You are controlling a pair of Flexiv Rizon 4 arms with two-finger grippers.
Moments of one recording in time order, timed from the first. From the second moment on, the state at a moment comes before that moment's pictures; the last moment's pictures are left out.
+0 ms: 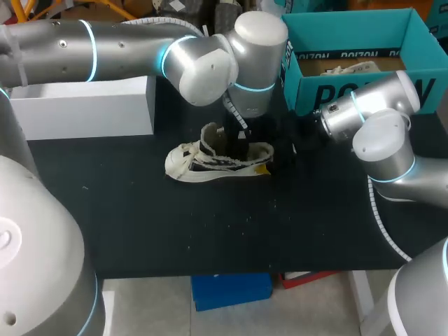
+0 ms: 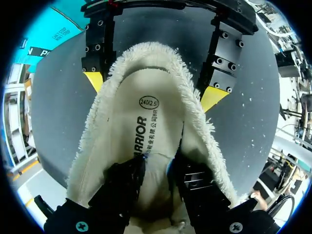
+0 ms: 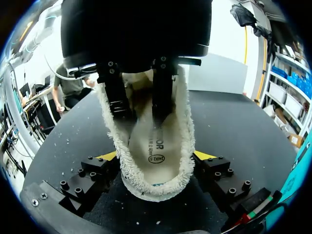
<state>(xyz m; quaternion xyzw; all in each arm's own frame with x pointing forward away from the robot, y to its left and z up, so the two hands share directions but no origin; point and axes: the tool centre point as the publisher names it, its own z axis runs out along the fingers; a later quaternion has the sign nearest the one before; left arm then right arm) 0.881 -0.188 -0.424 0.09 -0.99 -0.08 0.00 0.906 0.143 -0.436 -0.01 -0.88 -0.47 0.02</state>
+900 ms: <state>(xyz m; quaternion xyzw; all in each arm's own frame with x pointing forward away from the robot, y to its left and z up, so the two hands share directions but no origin) 0.885 -0.170 -0.428 0.10 -0.98 -0.07 -0.18 0.906 0.144 -0.435 -0.01 -0.88 -0.47 0.02</state>
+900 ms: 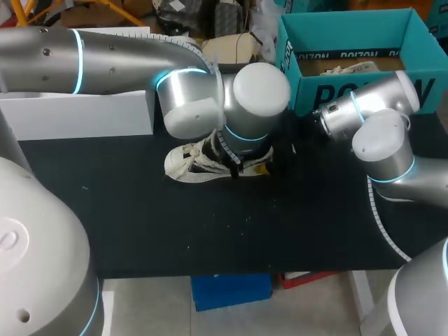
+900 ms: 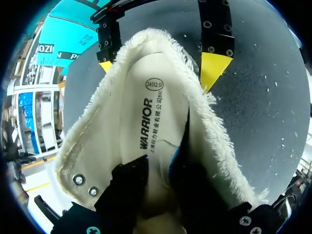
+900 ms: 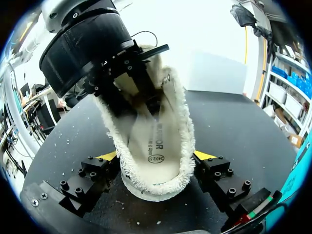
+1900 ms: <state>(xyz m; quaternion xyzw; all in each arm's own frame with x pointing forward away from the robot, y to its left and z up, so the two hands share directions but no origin) 0.867 -0.178 -0.428 -0.01 -1.00 -0.01 -0.06 0.904 0.142 -0.435 -0.01 -0.88 -0.47 0.02</state>
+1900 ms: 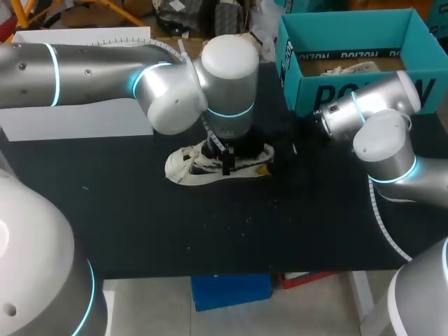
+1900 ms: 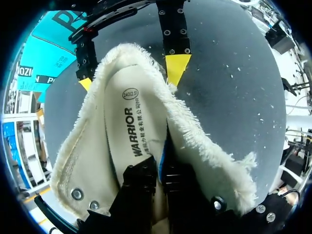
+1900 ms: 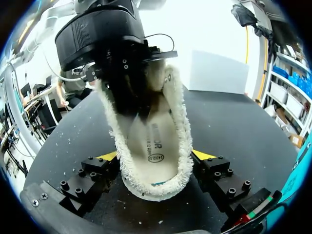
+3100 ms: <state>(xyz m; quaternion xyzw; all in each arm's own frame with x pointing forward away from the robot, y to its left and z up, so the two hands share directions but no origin) 0.868 -0.175 -0.394 0.01 -0.99 0.03 -0.11 0.904 0.143 -0.435 -0.01 -0.88 -0.47 0.02</state>
